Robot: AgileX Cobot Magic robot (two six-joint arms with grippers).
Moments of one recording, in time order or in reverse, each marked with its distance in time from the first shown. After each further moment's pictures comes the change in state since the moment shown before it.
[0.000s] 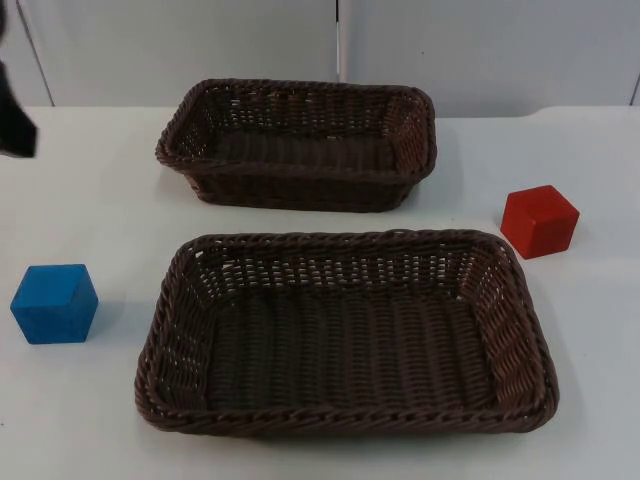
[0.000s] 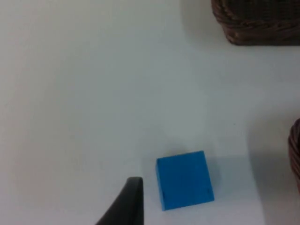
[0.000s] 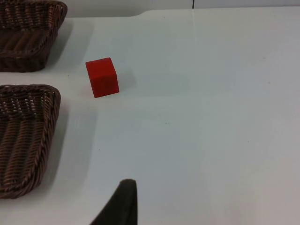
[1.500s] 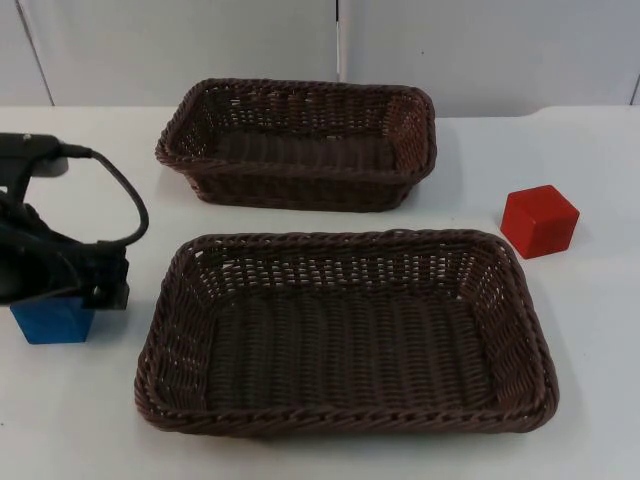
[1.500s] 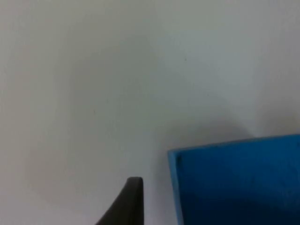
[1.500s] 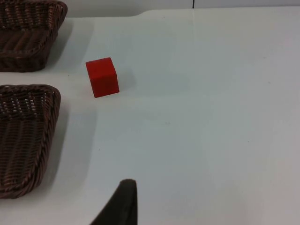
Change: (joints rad) right arm 0.000 0.000 0.000 0.000 0.000 0.000; left arm -0.032 0.620 -0.008 -0.005 -0.393 -0.033
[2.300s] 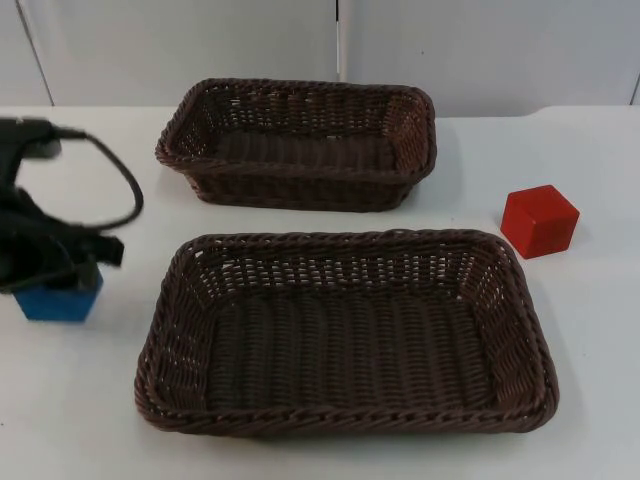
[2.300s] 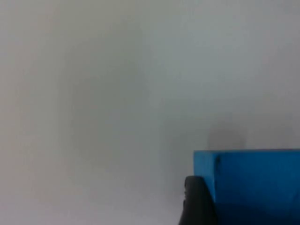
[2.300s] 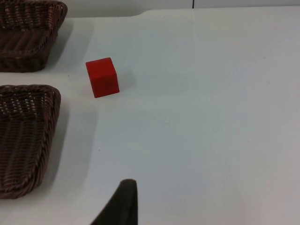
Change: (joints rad) right arm 0.000 0.000 0.000 0.000 0.000 0.004; left arm 0.000 -0.116 0.000 0.000 0.063 -0.014
